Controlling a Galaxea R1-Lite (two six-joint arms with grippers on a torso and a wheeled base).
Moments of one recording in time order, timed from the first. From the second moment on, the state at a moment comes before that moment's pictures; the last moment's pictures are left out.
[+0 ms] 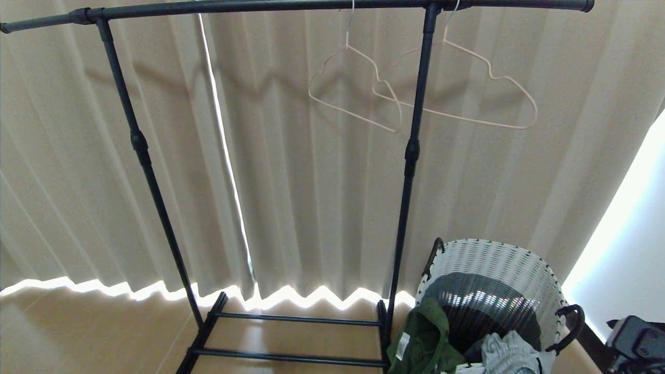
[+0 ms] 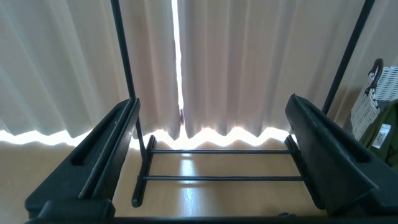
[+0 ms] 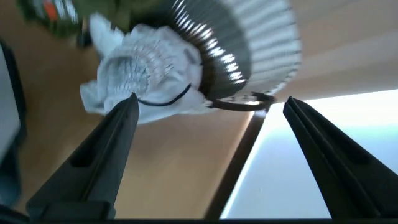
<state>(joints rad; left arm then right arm) 0.00 0.00 0.00 -0.01 -0.04 0.02 0.03 1.09 -0.18 -0.18 0.01 -0.74</state>
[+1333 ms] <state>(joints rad) 0.00 0.00 0.00 -0.01 -0.02 0.01 0.06 1.95 -0.15 -0.89 -0.02 -0.81</state>
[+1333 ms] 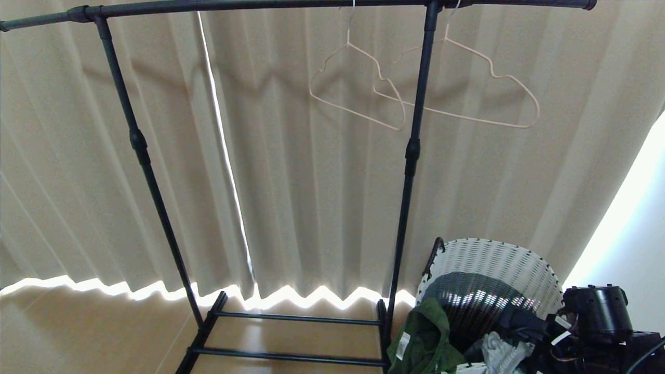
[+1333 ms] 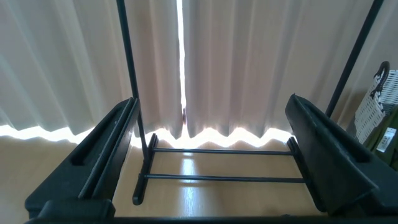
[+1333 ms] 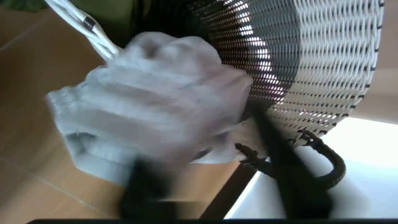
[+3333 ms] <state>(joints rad) 0.00 0.00 0.00 -0.01 -0.02 0.01 -0.15 0.90 -0.30 -0.19 -0.04 -0.53</state>
